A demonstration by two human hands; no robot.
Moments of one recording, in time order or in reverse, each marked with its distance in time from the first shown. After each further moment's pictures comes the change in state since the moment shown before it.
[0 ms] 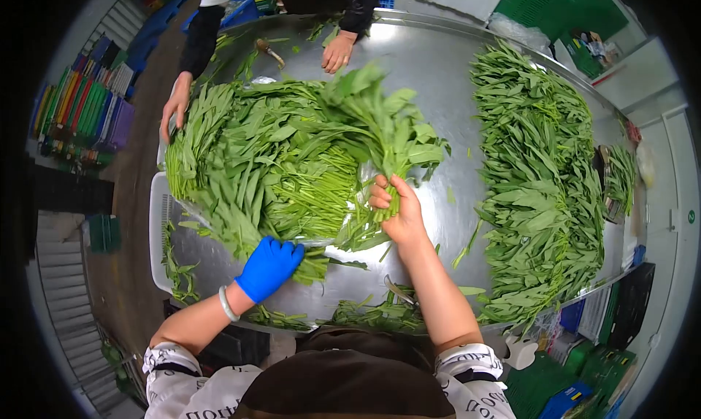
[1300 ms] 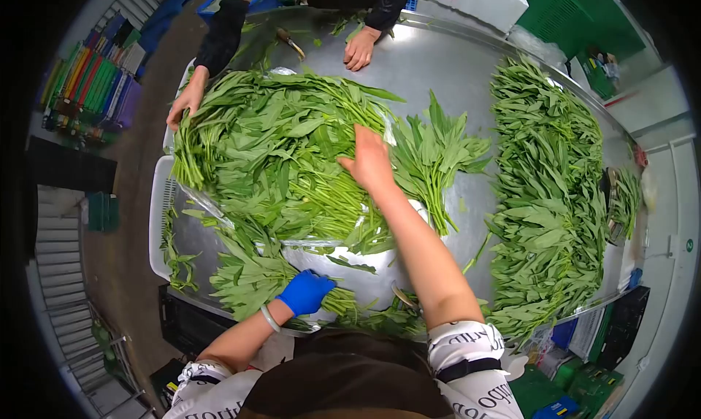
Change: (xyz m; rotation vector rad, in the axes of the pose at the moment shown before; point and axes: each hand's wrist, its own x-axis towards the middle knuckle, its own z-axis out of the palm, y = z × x) left_hand -0.022 0.074 0.102 -0.680 -0.150 -0.024; right_hand 0.122 0.031 0.022 -2.310 0.059 -0.988
